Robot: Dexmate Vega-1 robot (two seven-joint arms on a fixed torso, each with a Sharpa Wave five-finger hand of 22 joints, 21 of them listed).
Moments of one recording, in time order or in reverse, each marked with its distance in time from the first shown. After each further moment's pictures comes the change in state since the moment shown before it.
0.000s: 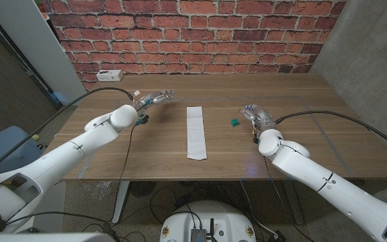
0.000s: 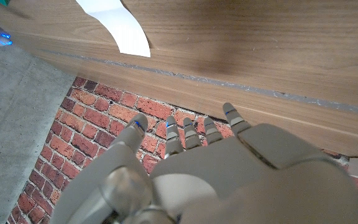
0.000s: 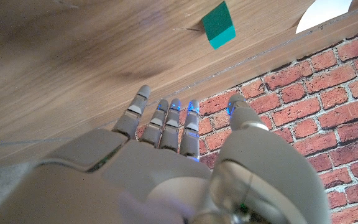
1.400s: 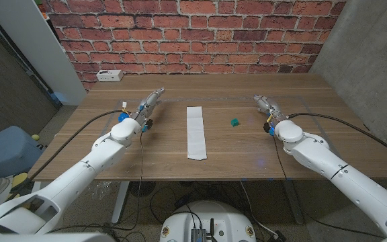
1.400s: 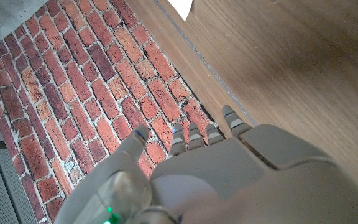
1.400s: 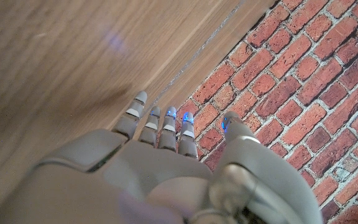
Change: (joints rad) left arm 0.153 -0.164 -0.157 0.093 -0.410 -0.157 0.116; left_hand -0.073 -0.027 -0.020 0.075 0.008 -0.134 0.052 0.000 -0.005 -0.088 0.041 0.000 0.000 -0.052 0.016 -0.004 0.000 -0.016 -0.027 0.016 -0.005; right arm -0.002 -0.024 0.189 0.230 0.324 0.446 0.168; right_hand -0.167 0.077 -0.023 0.071 0.004 -0.208 0.008 -0.023 -0.005 -0.161 0.054 -0.021 -0.005 -0.128 0.101 -0.022 0.007 -0.094 0.018 -0.019 0.000
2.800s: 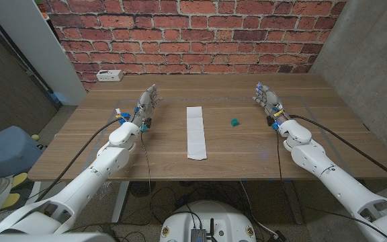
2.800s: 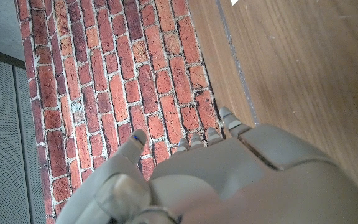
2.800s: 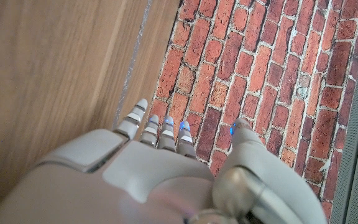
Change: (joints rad) left arm 0.033 -0.125 -0.089 0.122 -0.255 -0.181 -0.126; left_hand -0.053 -0.020 -0.017 0.057 0.004 -0.203 0.041 -0.033 0.000 -0.128 0.005 -0.026 0.000 -0.038 -0.052 0.000 0.003 0.005 -0.088 0.038 -0.004; right arm 0.072 0.164 0.086 0.411 0.272 0.516 0.373; right_hand -0.074 -0.042 -0.060 0.020 0.000 -0.120 0.034 -0.023 0.000 -0.102 0.016 -0.027 -0.004 -0.100 0.036 -0.039 -0.014 -0.052 0.002 -0.015 -0.004
